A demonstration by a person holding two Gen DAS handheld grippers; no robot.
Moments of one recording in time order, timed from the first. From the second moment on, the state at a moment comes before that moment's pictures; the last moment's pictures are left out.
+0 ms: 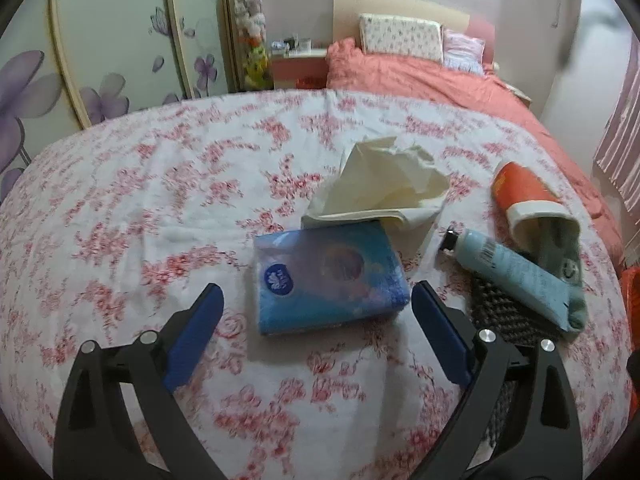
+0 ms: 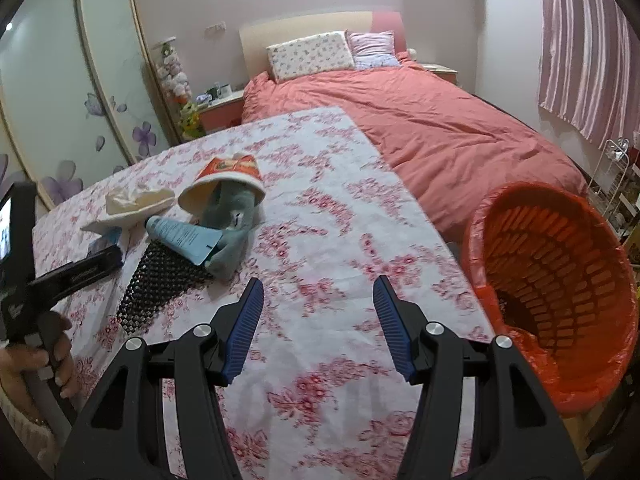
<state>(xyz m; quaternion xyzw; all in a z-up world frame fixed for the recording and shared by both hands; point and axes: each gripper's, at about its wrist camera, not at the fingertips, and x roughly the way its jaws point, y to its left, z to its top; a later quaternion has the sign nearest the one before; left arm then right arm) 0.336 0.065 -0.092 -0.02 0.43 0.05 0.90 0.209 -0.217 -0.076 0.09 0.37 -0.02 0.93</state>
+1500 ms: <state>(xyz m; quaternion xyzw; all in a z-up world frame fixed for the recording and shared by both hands) 0.310 0.153 -0.097 -0.04 0.44 0.08 0.89 0.278 -0.117 -0.075 -0.03 0.39 0.04 0.92</state>
